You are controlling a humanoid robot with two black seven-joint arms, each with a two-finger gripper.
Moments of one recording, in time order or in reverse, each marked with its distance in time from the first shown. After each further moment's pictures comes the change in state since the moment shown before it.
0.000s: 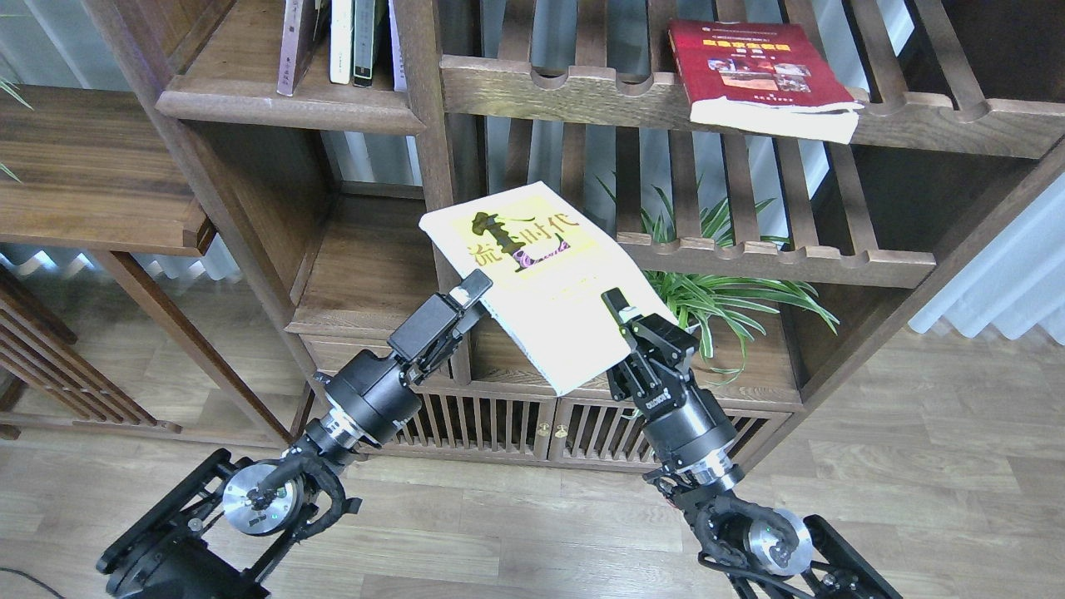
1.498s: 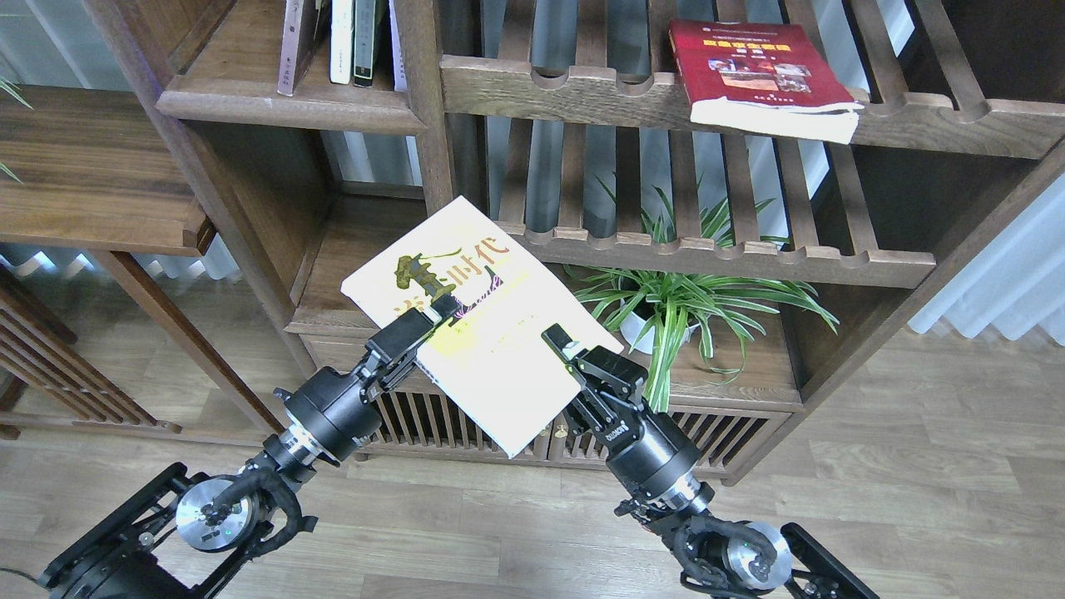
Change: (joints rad) left arm 0.026 0.134 0.053 -0.020 -0.066 0.000 -0.020; right arm 0.000 0.017 -0.078 -0.005 -0.025 0.000 -0.059
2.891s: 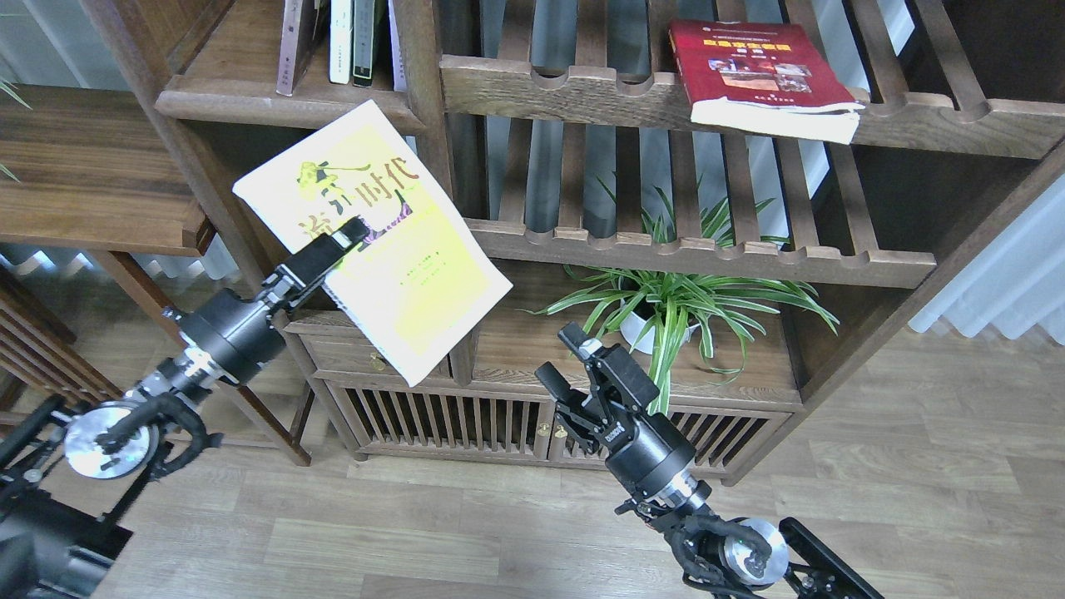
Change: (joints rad) left arm -0.078 0.128 -0.276 -0.005 0.133 0.001 0.125; right arm 0.023 0.003 0.006 -0.065 -0.096 0.000 0.027
